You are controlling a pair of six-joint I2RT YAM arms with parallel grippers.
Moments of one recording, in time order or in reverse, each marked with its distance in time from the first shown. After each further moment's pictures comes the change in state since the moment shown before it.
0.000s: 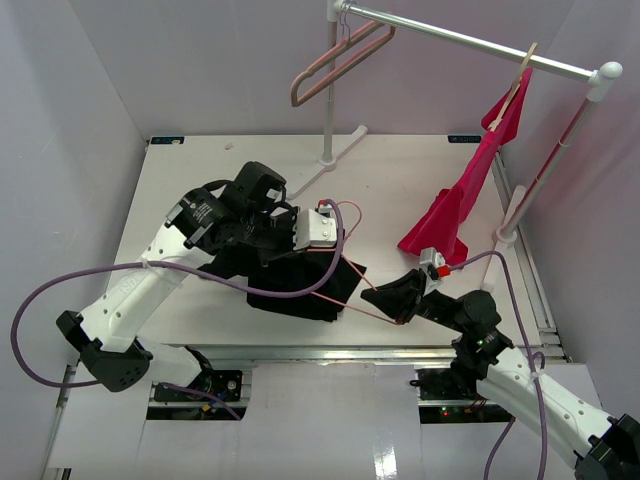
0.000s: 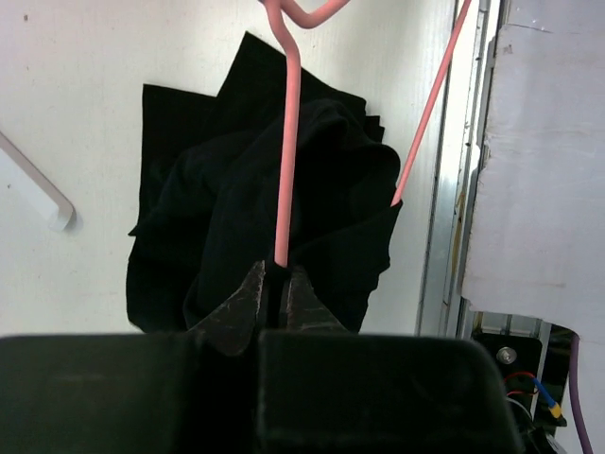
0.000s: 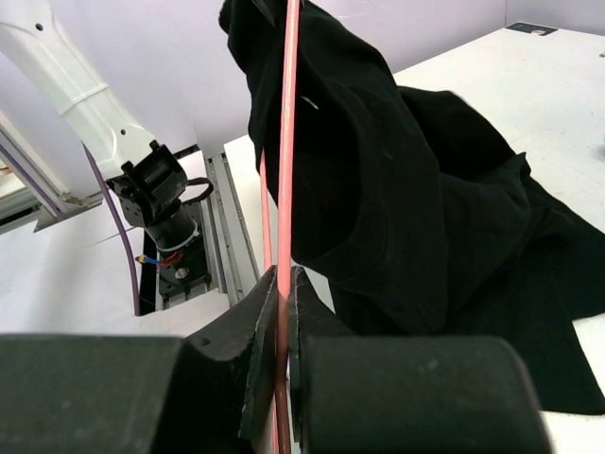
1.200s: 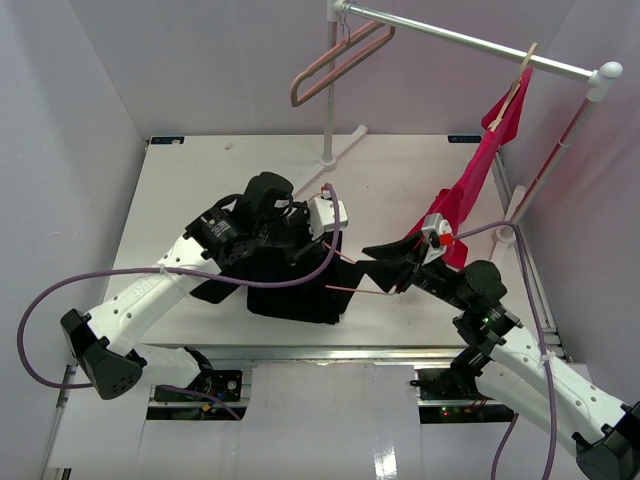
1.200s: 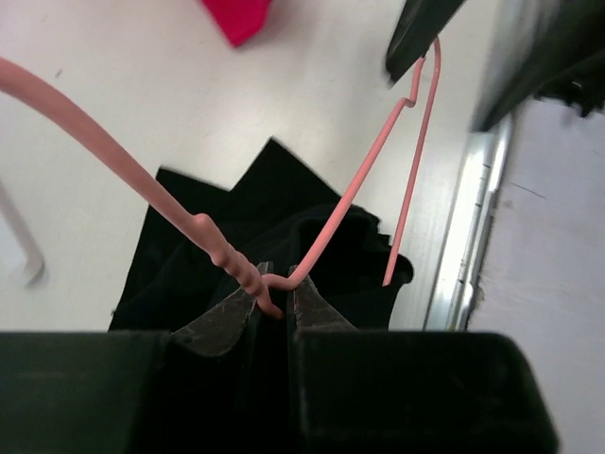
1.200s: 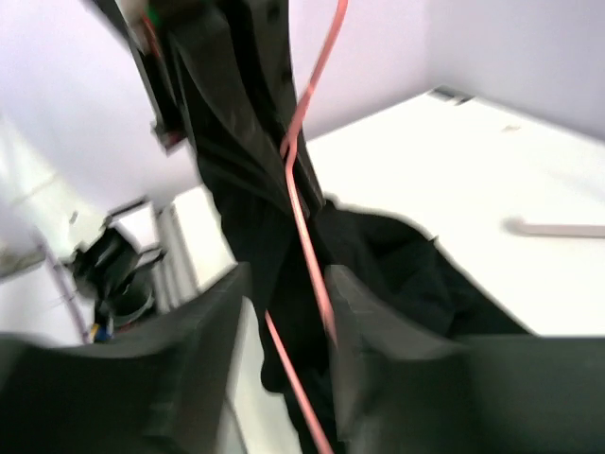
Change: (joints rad) left arm -0.006 -0.057 -0.267 0.458 0.048 -0.268; right arm 0.010 0.178 0.308 -0.148 0.112 -0.102
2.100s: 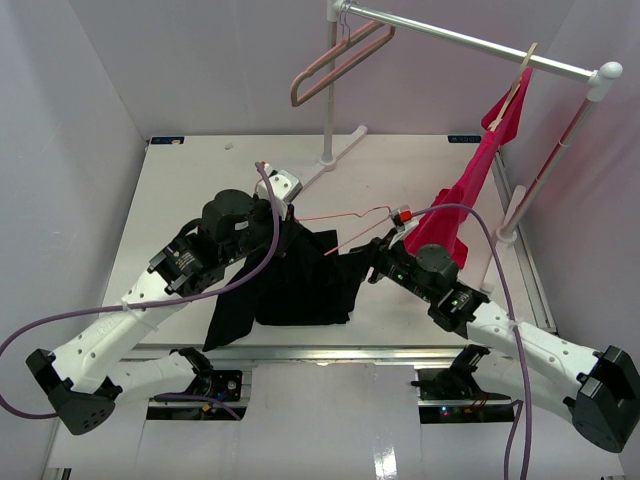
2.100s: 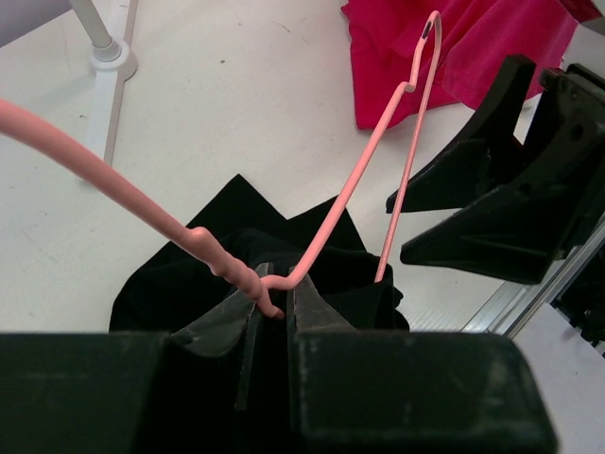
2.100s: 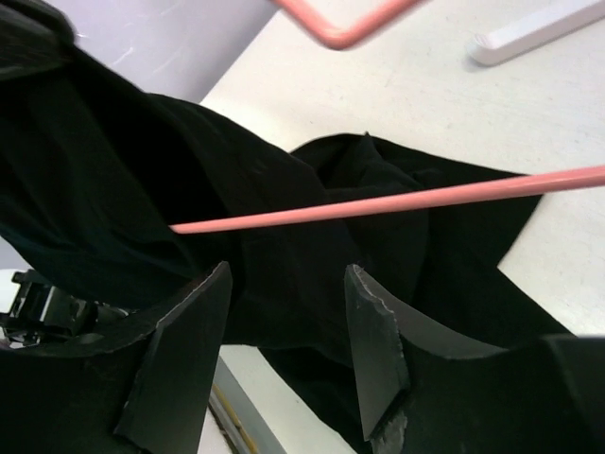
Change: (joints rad) left arm 0.004 -0.248 -0.198 0.262 -0.407 -0.497; right arm 0.099 0.279 0.060 -0.095 0.347 0.207
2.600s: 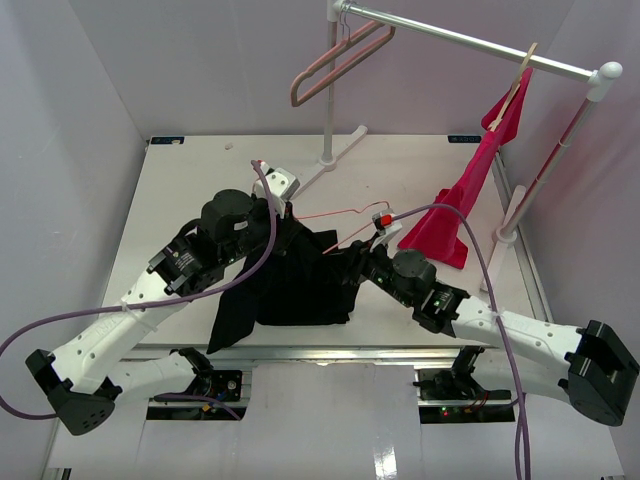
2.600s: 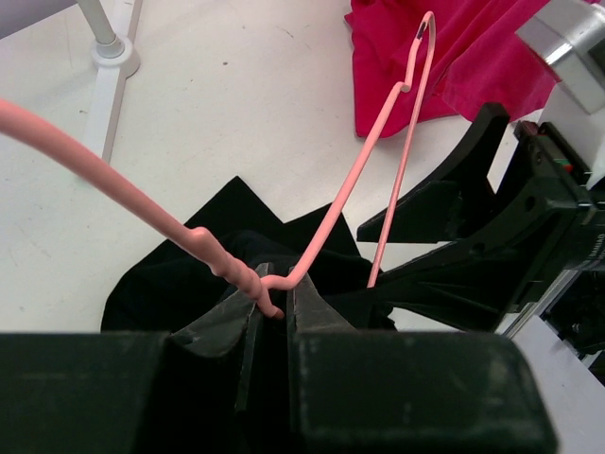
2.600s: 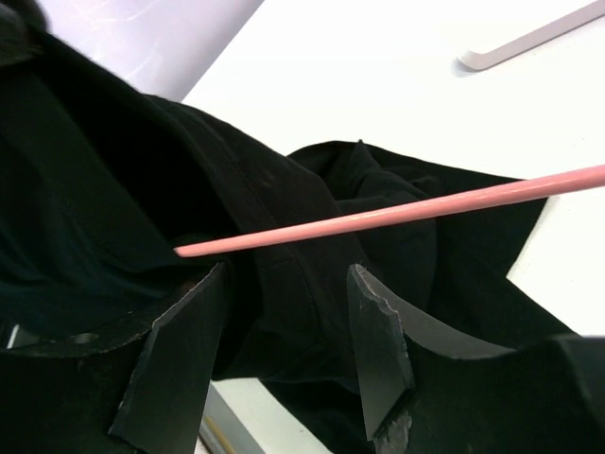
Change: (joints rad) left arm 0.000 0.001 0.000 0.008 -0.019 -0.040; right arm 0.168 0.116 0.049 0.054 0.232 -0.015
